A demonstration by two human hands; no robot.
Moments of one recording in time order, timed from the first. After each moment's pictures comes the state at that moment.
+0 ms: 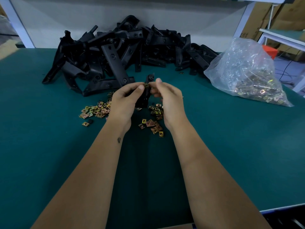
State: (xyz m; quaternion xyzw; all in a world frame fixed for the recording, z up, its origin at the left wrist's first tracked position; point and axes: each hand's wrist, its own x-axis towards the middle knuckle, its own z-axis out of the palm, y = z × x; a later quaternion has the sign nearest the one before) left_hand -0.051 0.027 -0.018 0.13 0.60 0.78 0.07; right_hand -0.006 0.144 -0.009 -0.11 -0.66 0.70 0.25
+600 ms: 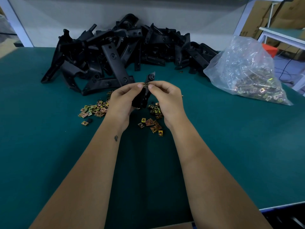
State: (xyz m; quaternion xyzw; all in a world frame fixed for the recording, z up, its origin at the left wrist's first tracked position) left_hand -0.052 0.023 -0.015 0.11 0.57 0.81 0.12; right_hand -0.006 0.142 -0.008 -0.09 -0.69 0.67 0.26
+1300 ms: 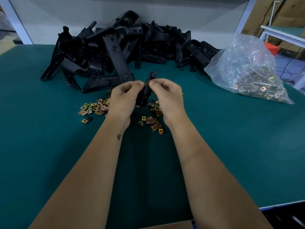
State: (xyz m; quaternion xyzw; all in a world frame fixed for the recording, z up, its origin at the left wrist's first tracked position) left_hand -0.050 0.030 -0.013 0.09 0.62 0.78 0.06; right_hand -0.010 0.138 -0.008 -0.11 -0.67 0.69 0.26
